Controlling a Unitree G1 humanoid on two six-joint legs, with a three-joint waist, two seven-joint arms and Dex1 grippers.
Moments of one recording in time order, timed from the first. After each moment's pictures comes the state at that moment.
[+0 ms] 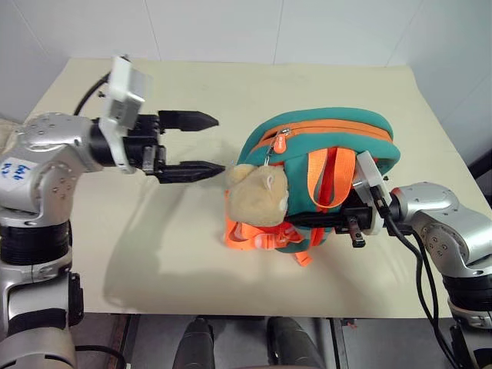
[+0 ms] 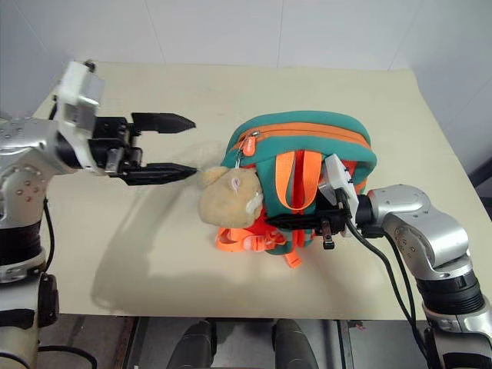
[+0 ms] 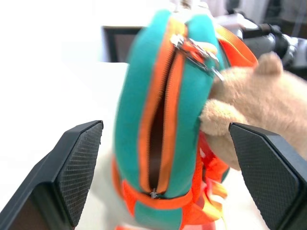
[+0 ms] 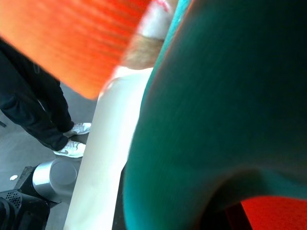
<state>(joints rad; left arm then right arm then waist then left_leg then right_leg) -0.73 0.80 0.25 -0.19 -0.74 0.79 -1.13 -0.49 -0.75 0.04 -0.31 0.72 0.62 1.21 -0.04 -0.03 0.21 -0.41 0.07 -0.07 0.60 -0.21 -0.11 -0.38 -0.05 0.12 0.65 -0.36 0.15</state>
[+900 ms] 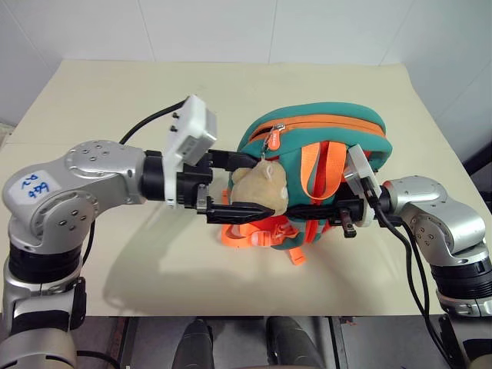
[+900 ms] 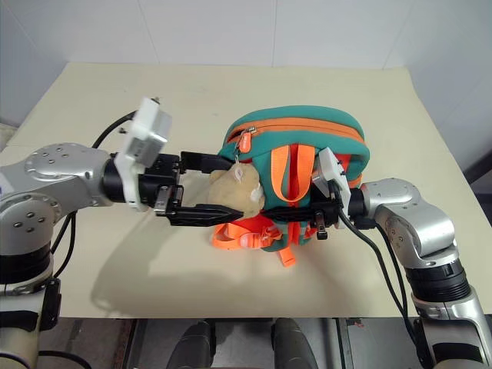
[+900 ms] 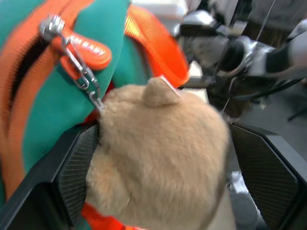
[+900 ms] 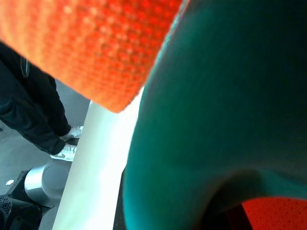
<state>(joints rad) -0.83 0.76 -0.03 -0.46 -0.95 1.08 -0.73 -0.55 -0.71 0.06 -0.22 0.67 0.61 1.23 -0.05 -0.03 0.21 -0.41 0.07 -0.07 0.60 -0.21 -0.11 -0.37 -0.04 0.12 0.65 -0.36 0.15</state>
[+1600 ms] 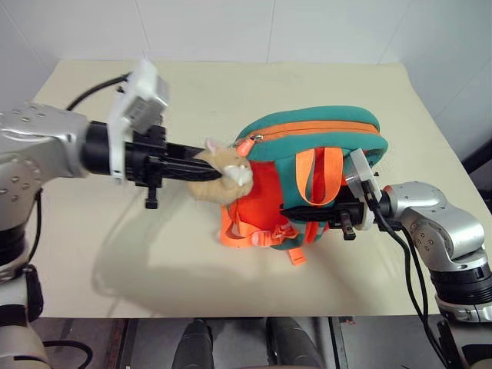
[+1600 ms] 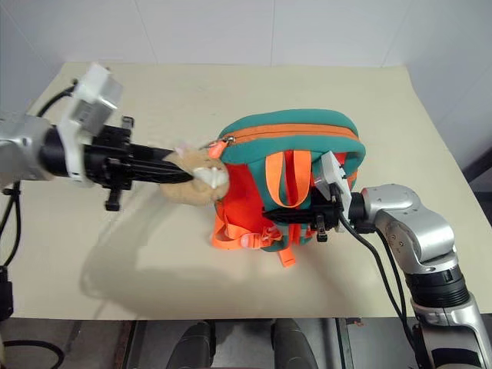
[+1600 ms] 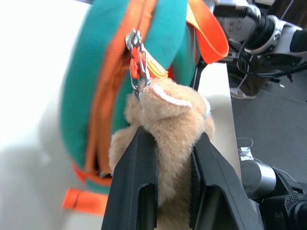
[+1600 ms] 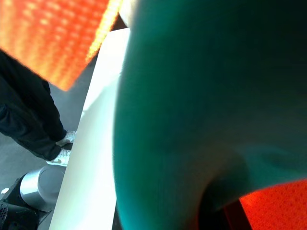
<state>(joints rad) -0.90 1.03 0.07 -0.33 -0.94 1.12 -0.96 -0.50 -0.70 0.03 -0.25 0.67 0.61 1.20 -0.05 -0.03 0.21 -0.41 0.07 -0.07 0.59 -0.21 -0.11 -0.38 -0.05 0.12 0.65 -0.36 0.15</state>
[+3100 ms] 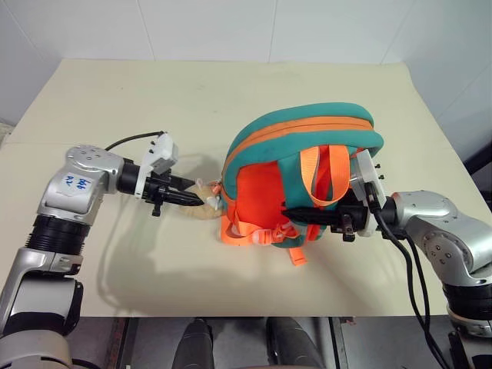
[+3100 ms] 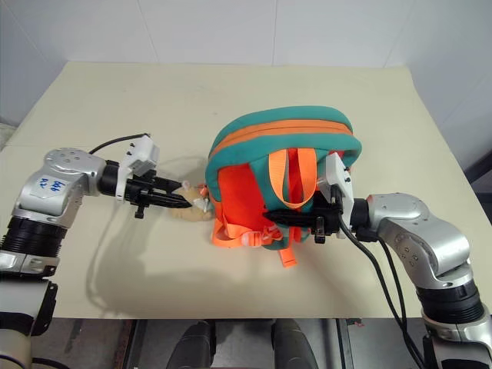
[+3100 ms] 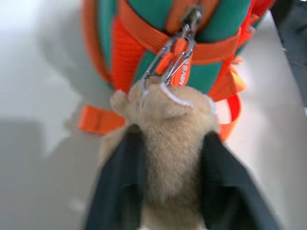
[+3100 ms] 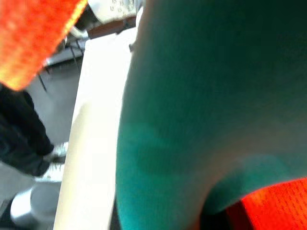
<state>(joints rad) -0.78 0.82 -0.13 0.23 -0.34 0.50 -1.35 -0.45 -0.76 -0.01 -0.38 0.79 0.71 1.03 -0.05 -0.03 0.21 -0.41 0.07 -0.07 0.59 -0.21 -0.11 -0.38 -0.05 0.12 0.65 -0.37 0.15</state>
